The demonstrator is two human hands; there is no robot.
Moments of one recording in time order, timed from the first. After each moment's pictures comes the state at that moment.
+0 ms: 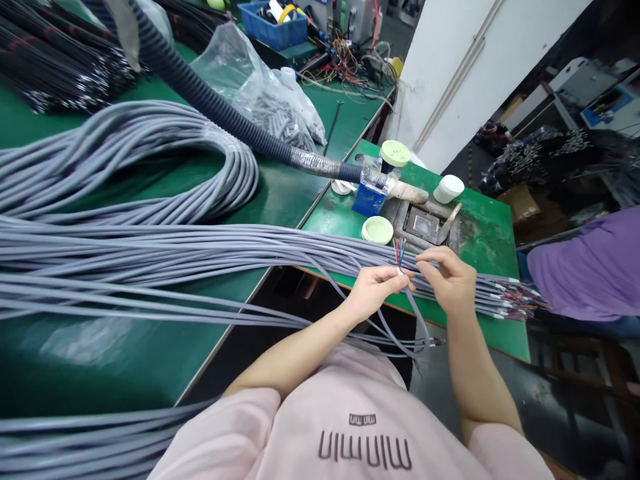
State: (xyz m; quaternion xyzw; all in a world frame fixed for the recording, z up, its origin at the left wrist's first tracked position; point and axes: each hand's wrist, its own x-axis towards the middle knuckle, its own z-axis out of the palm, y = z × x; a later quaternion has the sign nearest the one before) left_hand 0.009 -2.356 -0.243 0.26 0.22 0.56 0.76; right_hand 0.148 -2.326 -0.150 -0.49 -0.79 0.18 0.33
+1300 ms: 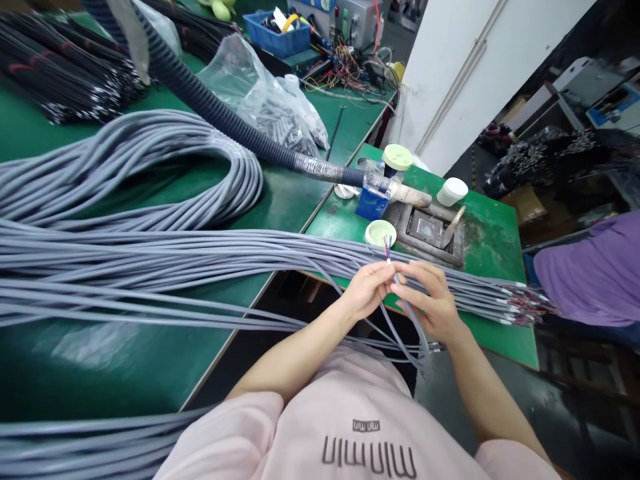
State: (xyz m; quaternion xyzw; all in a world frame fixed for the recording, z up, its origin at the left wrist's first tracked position) left_hand 0.006 -2.342 -0.257 0.10 0.09 0.53 0.83; right_hand 0.153 -2.344 -0.164 -0.31 -0.93 0.07 0.19
